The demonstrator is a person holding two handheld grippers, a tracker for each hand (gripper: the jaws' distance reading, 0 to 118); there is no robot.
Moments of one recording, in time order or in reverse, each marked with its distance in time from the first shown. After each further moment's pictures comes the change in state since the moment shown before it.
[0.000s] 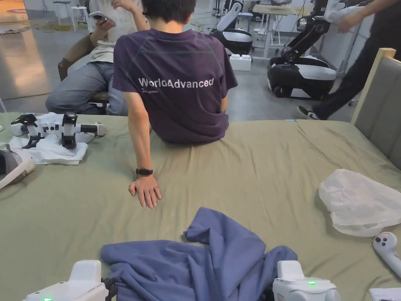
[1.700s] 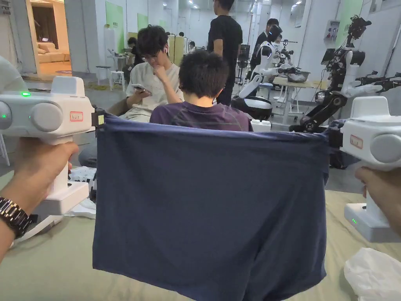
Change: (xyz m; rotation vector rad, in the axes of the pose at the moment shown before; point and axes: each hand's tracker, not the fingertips) left arm -0.051 0.369 0.181 0.643 0.115 -0.009; right arm 0.022 0.333 0.305 0.824 -0.113 0.082
